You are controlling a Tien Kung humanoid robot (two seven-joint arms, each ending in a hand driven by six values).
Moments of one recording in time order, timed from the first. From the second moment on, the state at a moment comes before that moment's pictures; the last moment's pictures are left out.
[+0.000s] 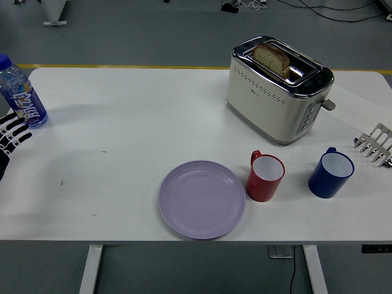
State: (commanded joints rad) left arm -0.08 0.31 -1.68 -1.19 0.77 -0.16 -0.06; right arm -0.03 -0.11 0.02 0.29 0.60 -0.24 0.08
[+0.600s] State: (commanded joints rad) left arm -0.06 0.31 -1.68 -1.19 0.76 -0.15 -0.07; right arm -0.05 -0.12 0.04 0.29 0.57 -0.25 0.06
